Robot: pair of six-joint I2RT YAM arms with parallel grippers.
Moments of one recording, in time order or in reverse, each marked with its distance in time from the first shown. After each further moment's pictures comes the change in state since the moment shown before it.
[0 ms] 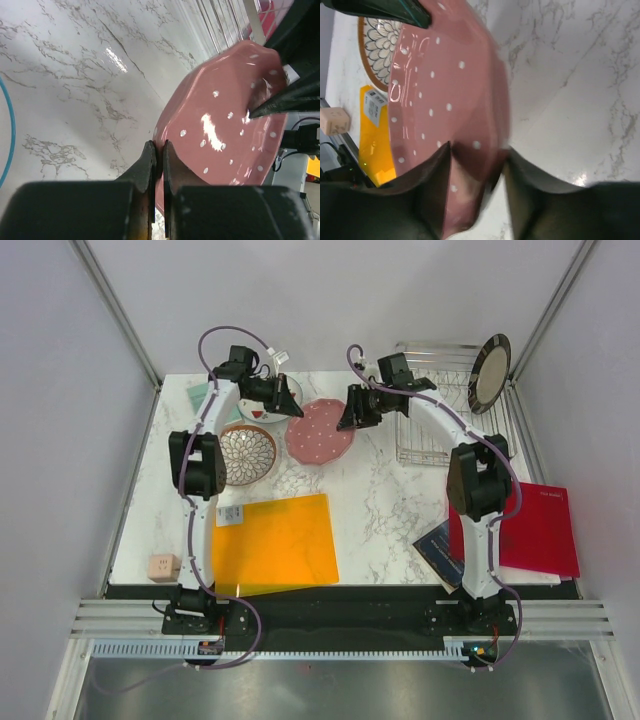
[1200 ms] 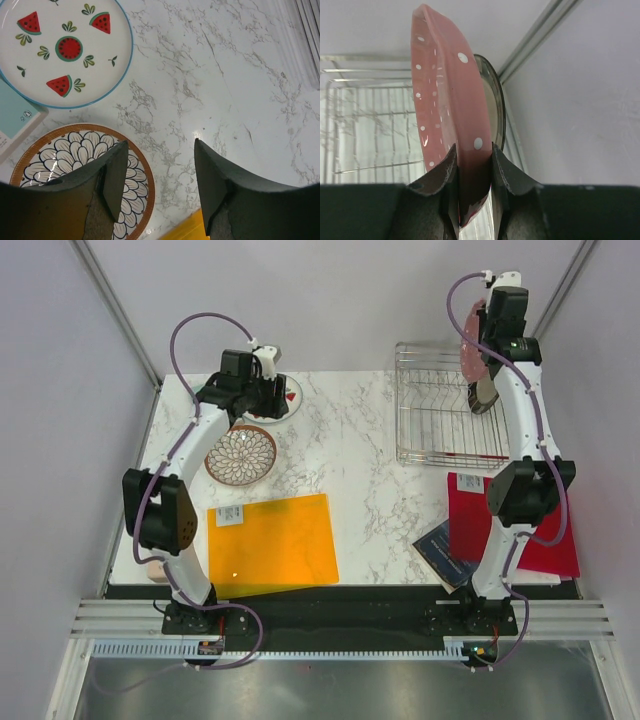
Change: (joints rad) left arm -0.127 -0.685 -0.699 0.351 -0.799 -0.042; right arm -0.357 -0.172 0.314 0.006 0.935 -0.348
